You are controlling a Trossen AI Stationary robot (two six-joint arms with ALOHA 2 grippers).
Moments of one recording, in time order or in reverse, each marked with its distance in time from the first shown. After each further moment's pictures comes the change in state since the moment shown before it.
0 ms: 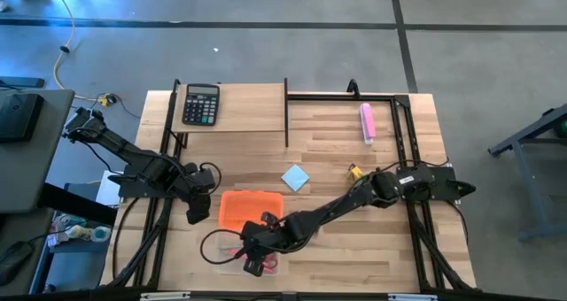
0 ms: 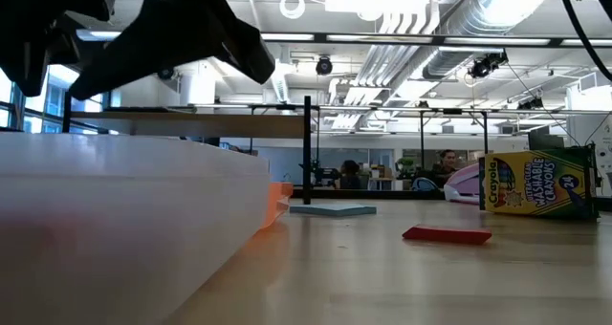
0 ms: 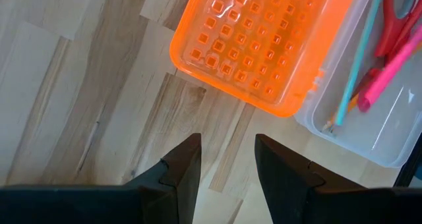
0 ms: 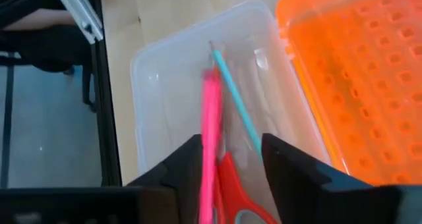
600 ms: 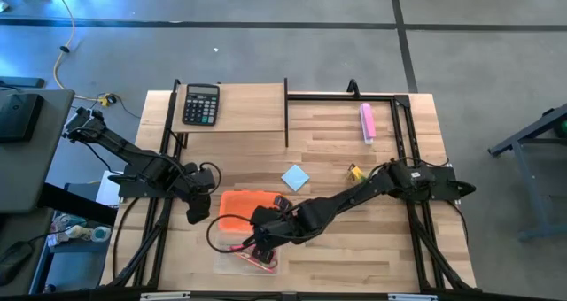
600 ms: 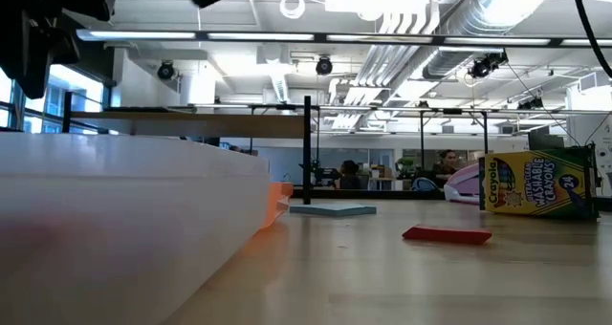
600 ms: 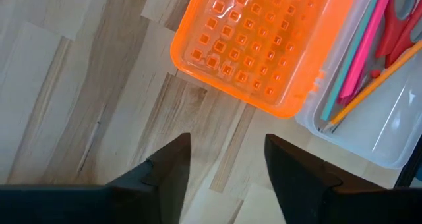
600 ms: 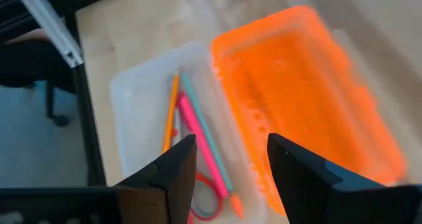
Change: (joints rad) left arm 0.002 0.000 0.000 0.000 -0.002 -0.001; right arm -0.004 -0.178 0.002 -0.249 0.138 0.006
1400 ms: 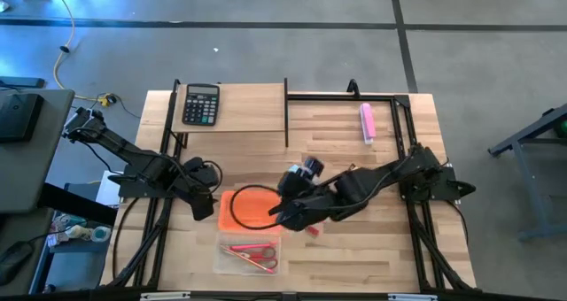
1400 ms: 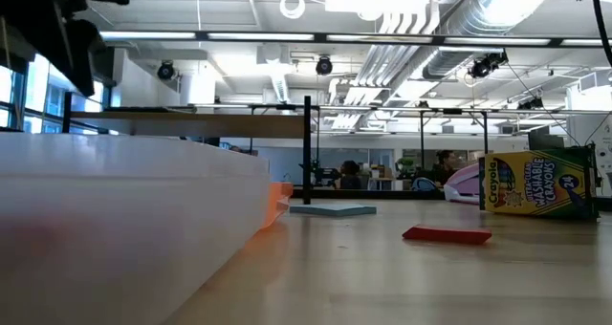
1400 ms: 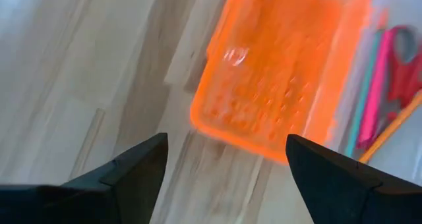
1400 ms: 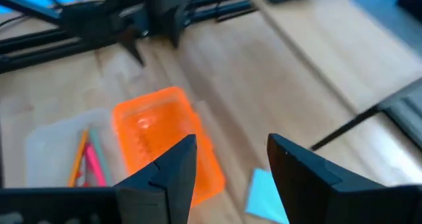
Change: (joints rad) left arm 0.000 0.000 0.000 0.074 -0.186 0.117; right arm -0.006 -0.280 0.000 -0.285 0.366 -0.101
